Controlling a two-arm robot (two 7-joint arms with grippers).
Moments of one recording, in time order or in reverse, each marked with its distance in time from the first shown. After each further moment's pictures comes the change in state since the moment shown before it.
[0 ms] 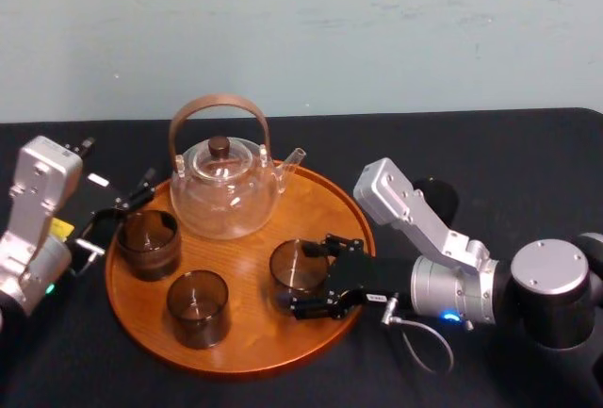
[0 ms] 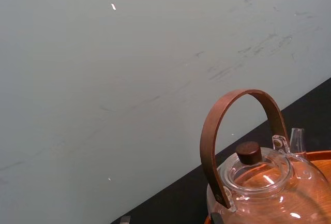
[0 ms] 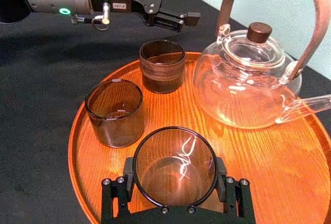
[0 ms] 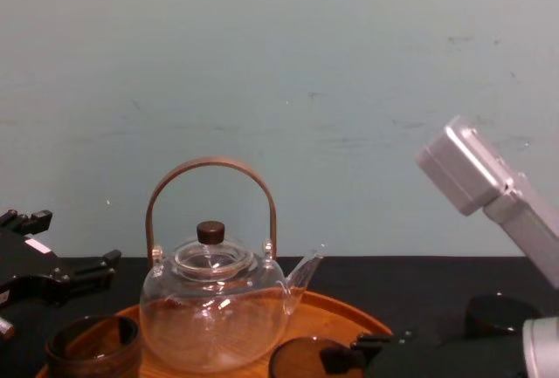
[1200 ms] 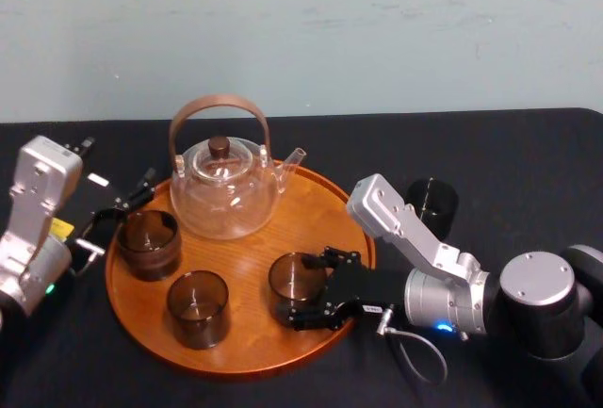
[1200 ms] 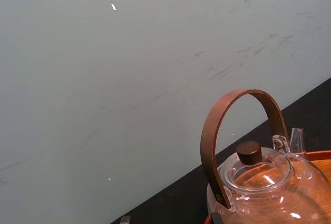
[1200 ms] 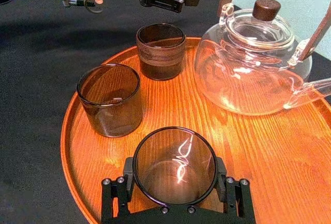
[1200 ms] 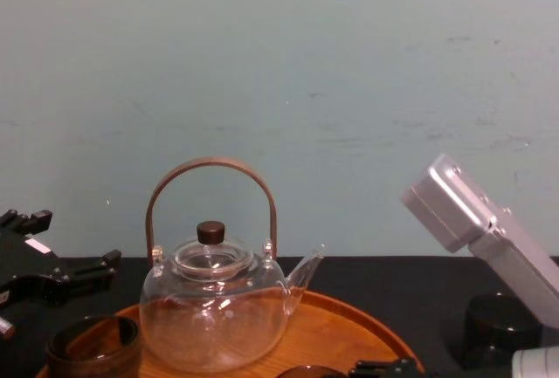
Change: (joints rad) left arm 0.000 0.000 0.000 0.000 0.000 0.000 0.000; right arm -0.005 -0.028 -0.010 0.054 -0.031 -0.014 -0.006
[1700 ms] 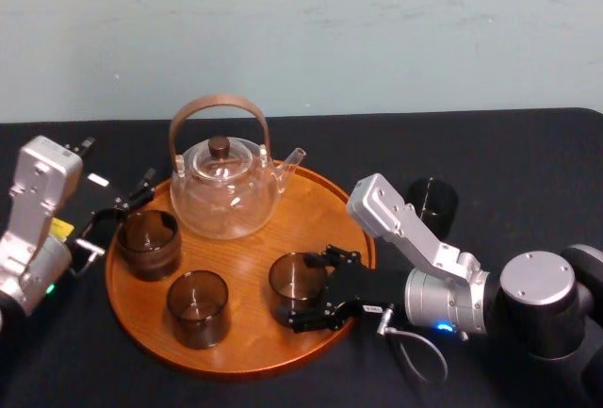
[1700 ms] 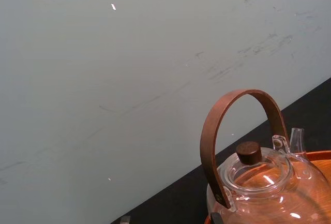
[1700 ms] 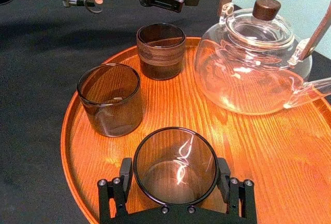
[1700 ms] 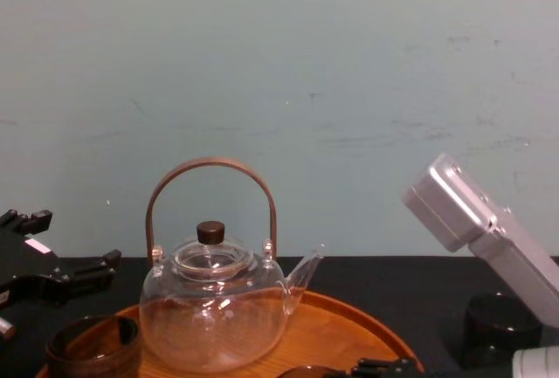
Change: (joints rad) left arm 0.000 0.000 0.000 0.000 0.000 0.000 0.000; right arm 0.001 0.001 0.000 0.000 0.002 0.003 0.001
